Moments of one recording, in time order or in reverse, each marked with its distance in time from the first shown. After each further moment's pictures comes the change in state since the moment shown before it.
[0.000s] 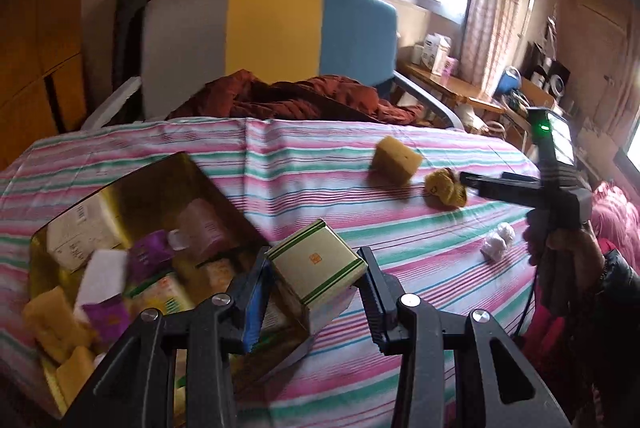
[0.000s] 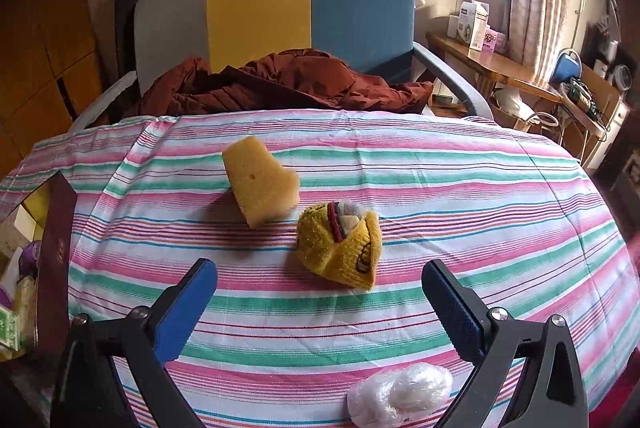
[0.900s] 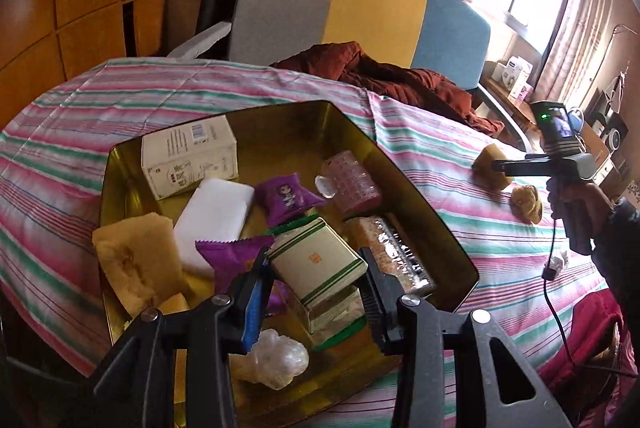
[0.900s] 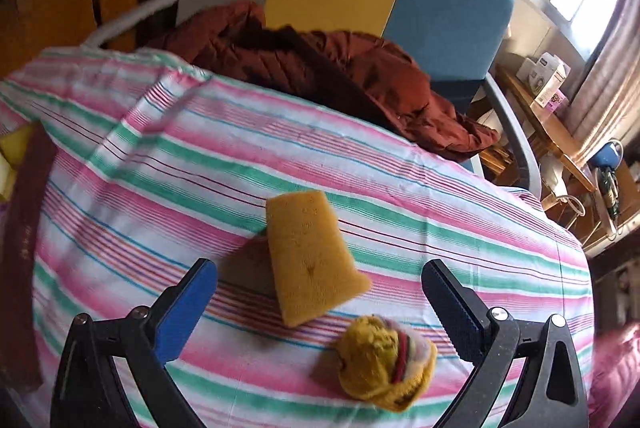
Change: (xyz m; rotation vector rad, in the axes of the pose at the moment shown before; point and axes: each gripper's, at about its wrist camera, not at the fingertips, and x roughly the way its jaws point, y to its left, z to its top) left arm -0.003 0.116 -0.037 -0.235 0.078 0.144; right arm 0.095 0.076 0.074 -0.357 0.168 -0.028
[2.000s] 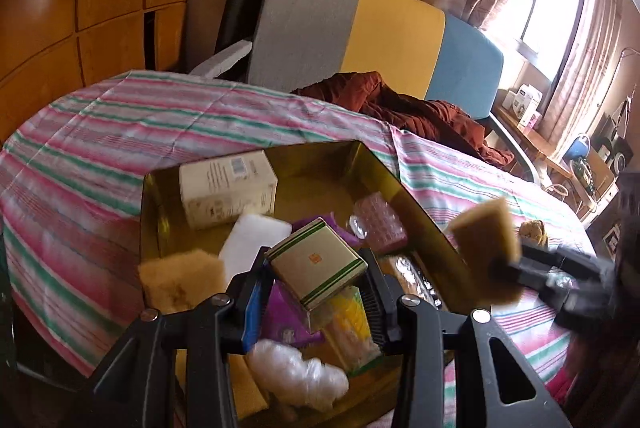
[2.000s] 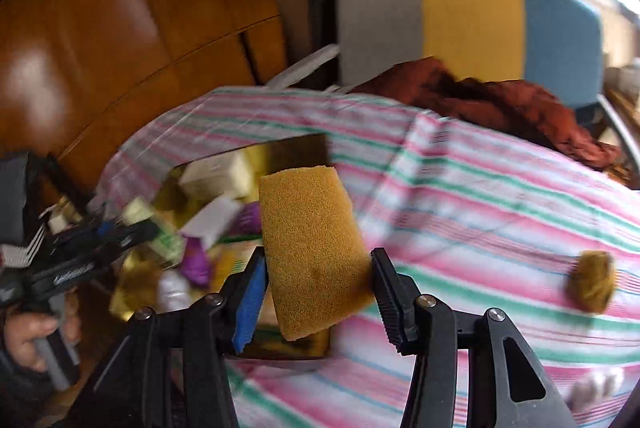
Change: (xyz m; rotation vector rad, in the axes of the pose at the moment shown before) left arm -0.015 0.029 0.027 -0.035 -0.079 0.024; right arm -0.158 0.178 -0.071 -0.001 -0.225 0.554
